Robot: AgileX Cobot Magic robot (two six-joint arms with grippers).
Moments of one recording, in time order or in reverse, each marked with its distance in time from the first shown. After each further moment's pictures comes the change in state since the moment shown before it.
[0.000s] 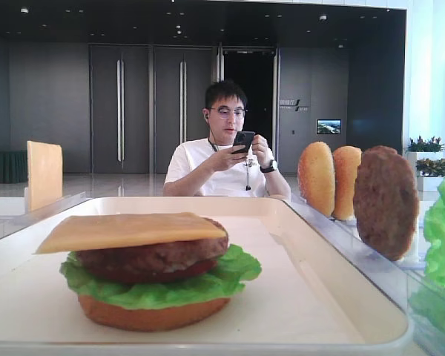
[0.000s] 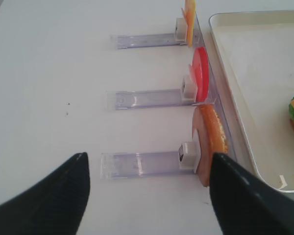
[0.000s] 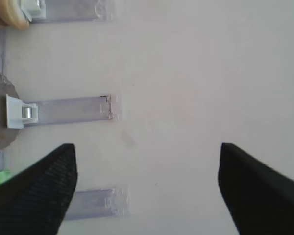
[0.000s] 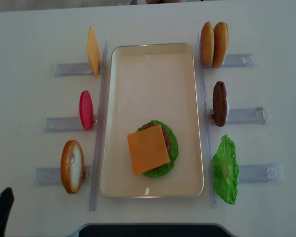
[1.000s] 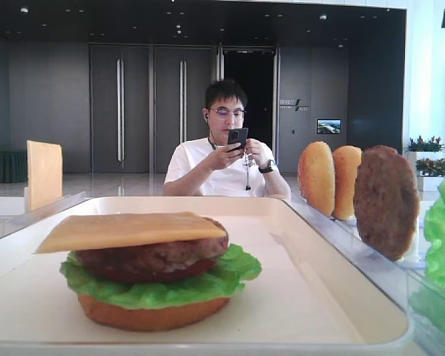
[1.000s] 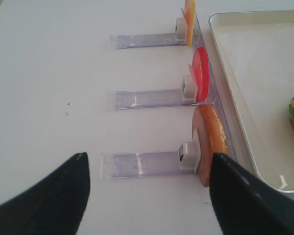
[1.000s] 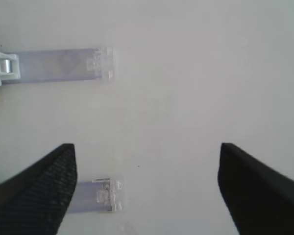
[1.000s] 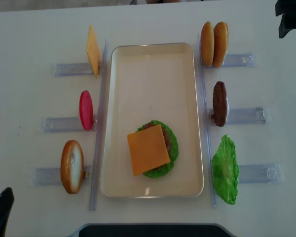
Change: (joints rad) left arm 0.000 0.000 0.000 0.000 -0.001 0.000; right arm 0.000 0.635 -0.454 0.000 0.016 0.000
